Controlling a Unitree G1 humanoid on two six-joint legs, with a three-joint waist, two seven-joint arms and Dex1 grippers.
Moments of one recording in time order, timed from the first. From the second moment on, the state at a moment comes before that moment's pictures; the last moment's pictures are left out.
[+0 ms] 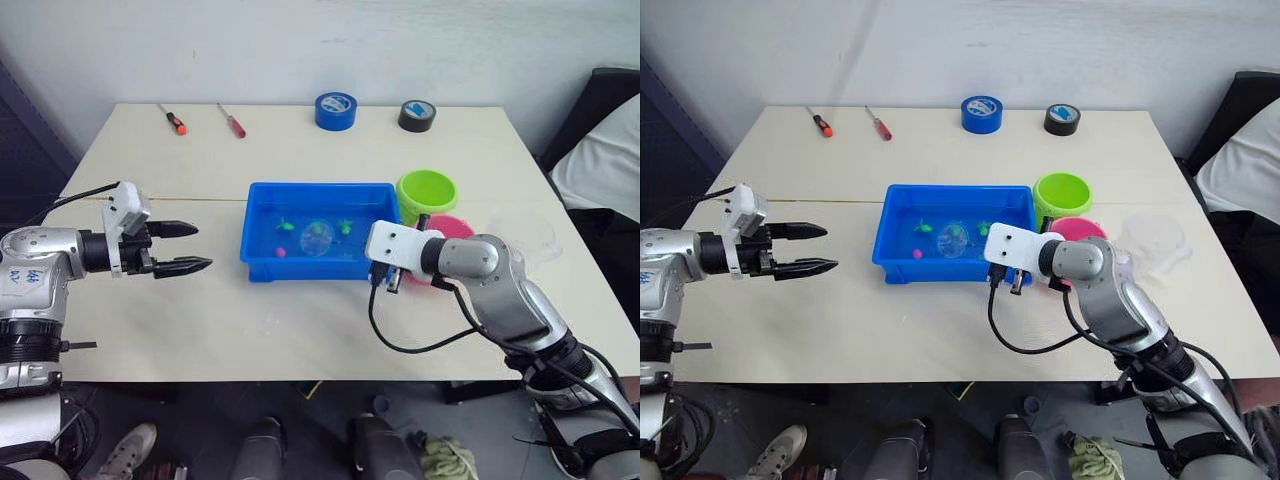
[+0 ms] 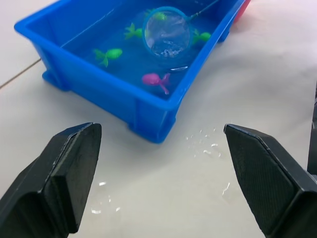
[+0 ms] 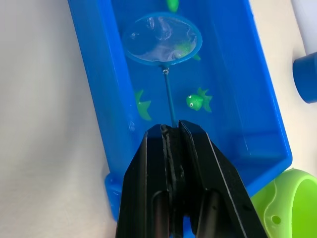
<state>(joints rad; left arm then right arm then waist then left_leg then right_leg) -0.54 0.90 0.15 0.37 -0.30 0.35 -1.26 -0.65 -0.60 0.39 -0.19 -0.30 0.51 0.87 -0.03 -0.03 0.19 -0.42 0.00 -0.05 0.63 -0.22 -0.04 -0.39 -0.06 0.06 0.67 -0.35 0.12</state>
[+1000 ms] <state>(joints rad) -0.41 0.96 0.30 0.16 -0.46 0.46 -1.19 -0.77 -0.47 0.23 -0.12 0.00 0.86 0.94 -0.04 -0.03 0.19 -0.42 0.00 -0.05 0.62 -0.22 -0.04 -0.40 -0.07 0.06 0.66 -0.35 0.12</state>
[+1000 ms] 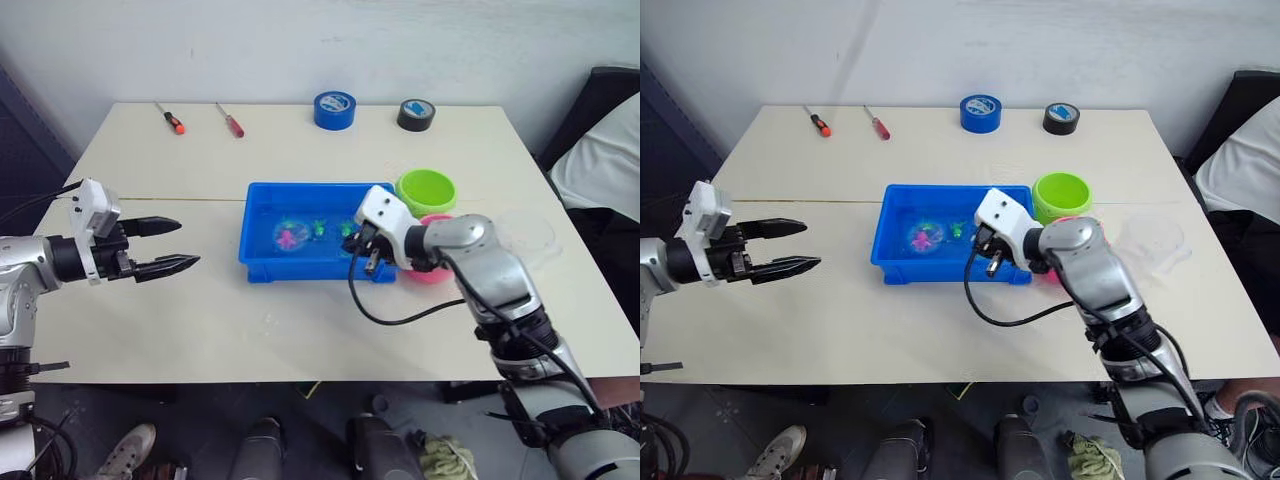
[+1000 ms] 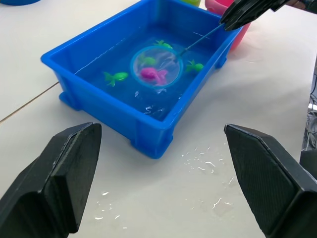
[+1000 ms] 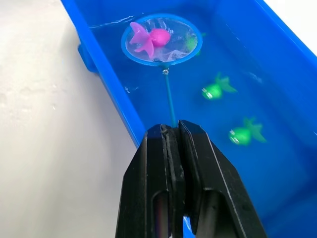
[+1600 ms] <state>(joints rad) -0.59 0.87 0.18 0.14 -0.48 0.46 -1.21 -0.68 -0.71 -0.01 -0.27 0.23 0.95 0.94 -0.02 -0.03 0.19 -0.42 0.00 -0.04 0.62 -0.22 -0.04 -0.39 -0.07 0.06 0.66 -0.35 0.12</state>
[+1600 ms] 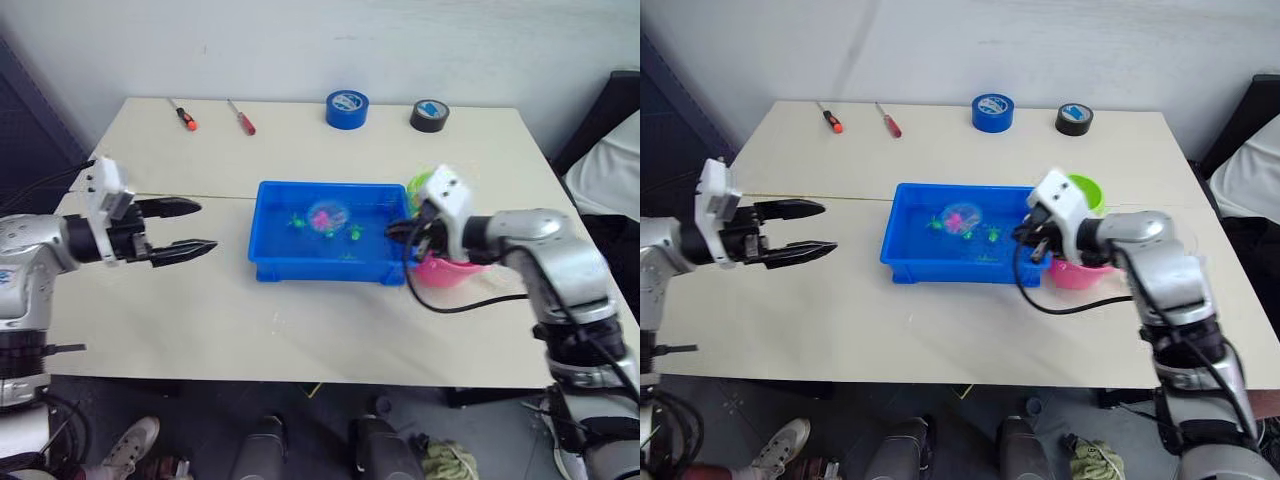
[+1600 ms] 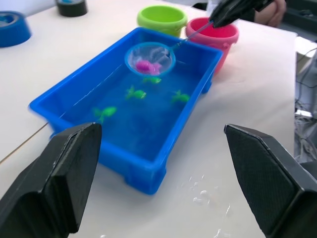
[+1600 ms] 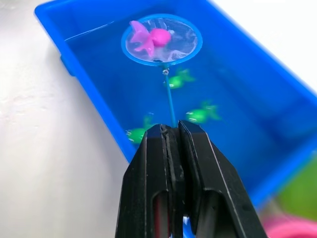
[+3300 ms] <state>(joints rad) -0.87 0.74 0.02 0.50 -0.36 0.26 -1.40 0.28 -1.09 -0.38 -0.39 -0.76 -0.20 0.32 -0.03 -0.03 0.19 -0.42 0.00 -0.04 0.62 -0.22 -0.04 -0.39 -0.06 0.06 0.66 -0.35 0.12</state>
